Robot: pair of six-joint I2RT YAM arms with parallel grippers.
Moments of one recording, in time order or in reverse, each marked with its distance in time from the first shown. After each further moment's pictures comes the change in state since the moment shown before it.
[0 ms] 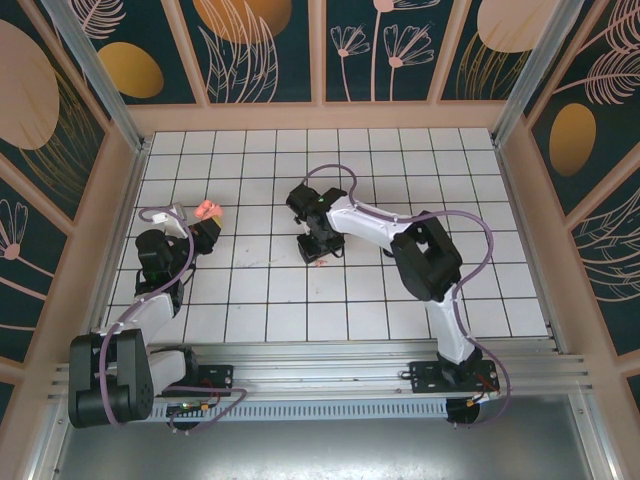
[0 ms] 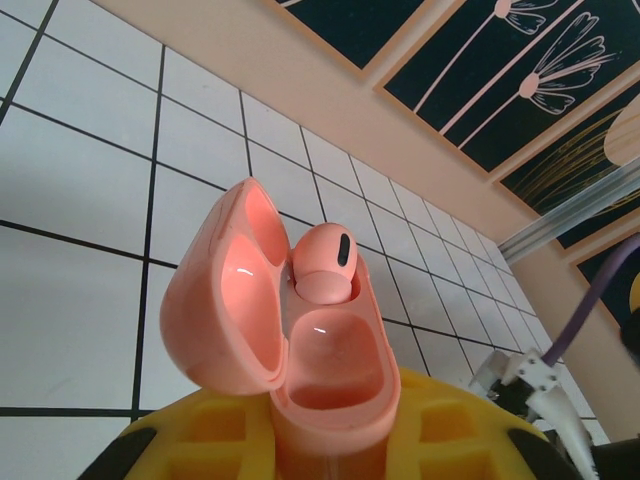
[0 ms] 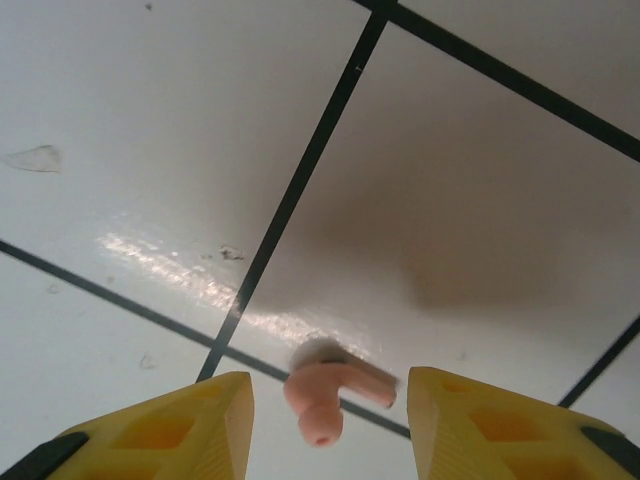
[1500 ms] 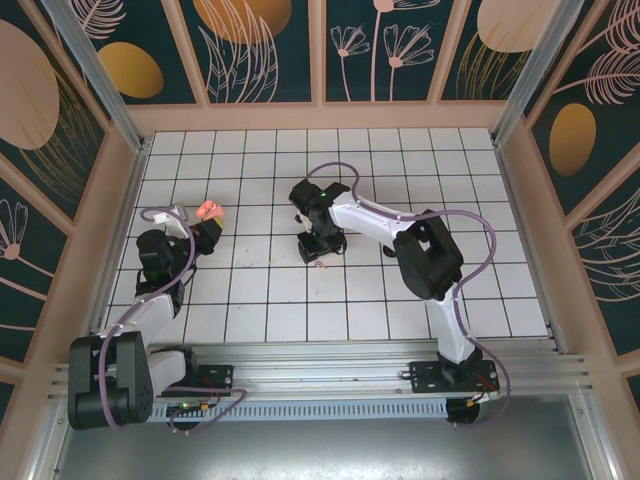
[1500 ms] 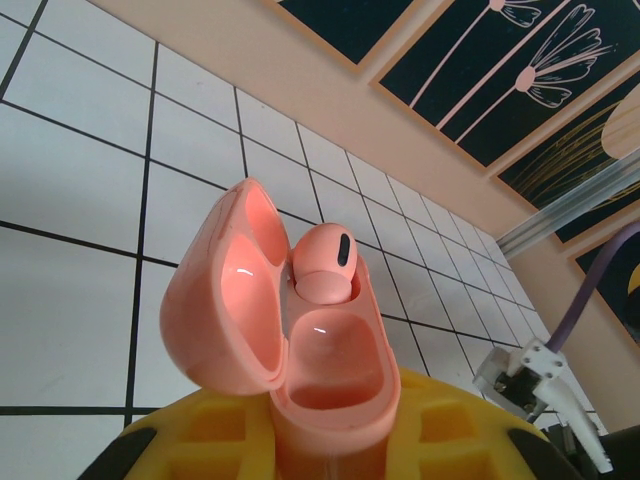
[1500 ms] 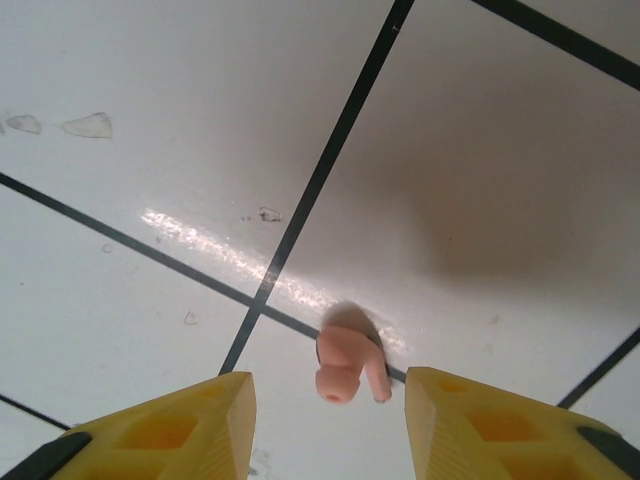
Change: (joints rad) left arm -0.011 -0.010 0.000 -0.009 -0.003 0.007; right arm -0.017 -0.001 0.034 -0.062 -0.098 0.010
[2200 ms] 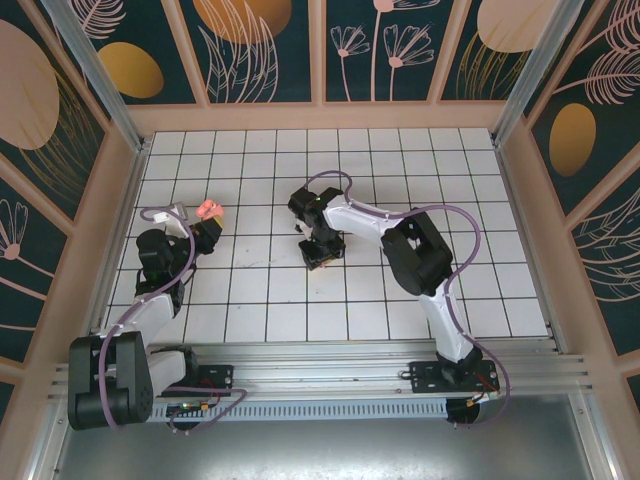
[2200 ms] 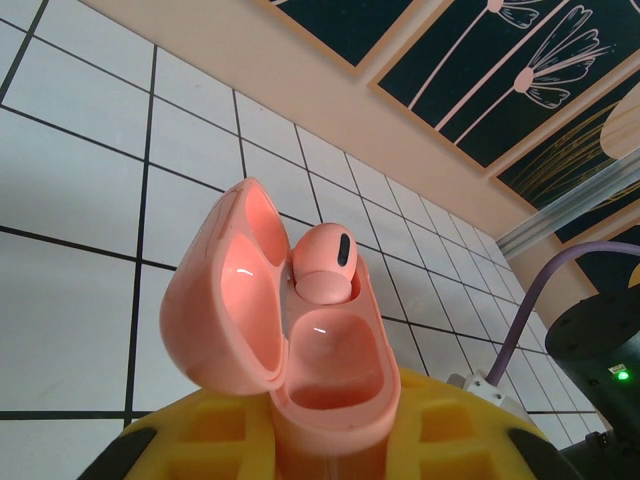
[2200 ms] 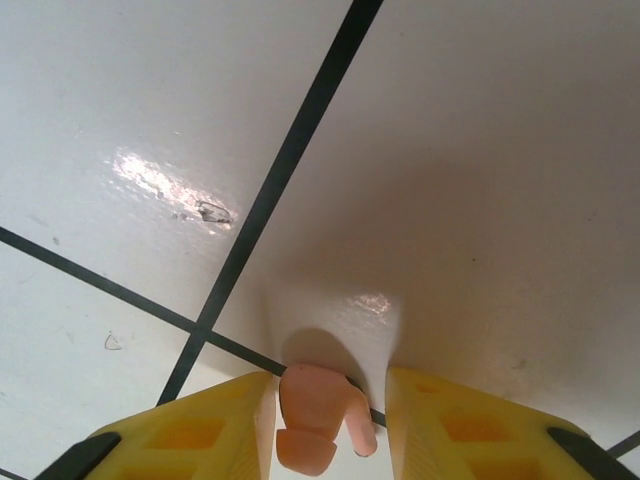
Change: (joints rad) left arm 0.000 0.000 0.004 0.000 0.000 0.003; right arm 0.000 0.074 0.012 -0.030 0.002 -0.058
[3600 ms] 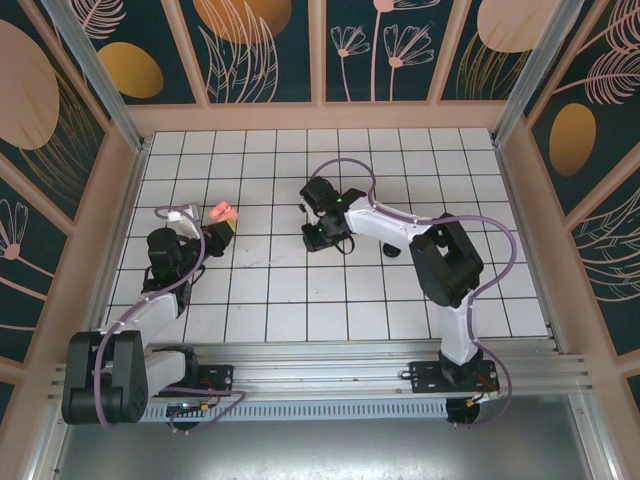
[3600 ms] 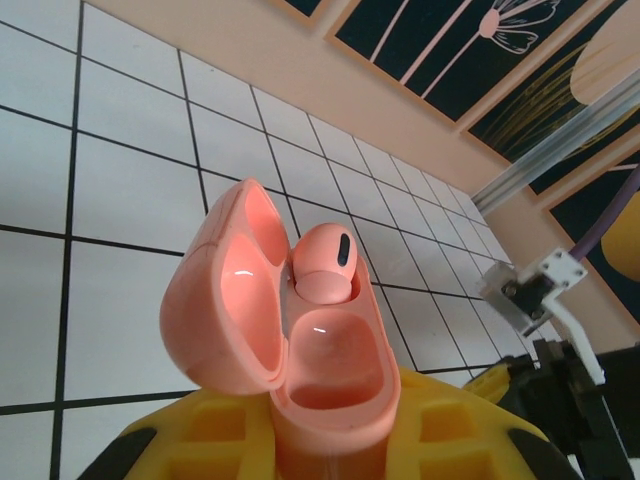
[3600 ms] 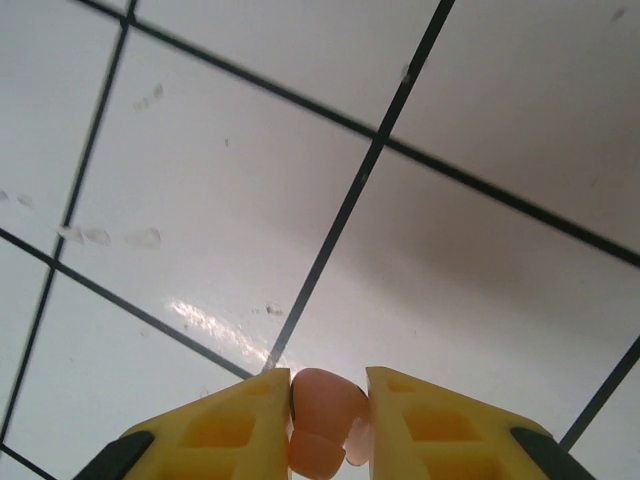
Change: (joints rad) left arm -0.095 0.019 0.003 0.006 0.011 0.036; right arm -0.039 -0.229 -0.221 0.363 0.008 0.077
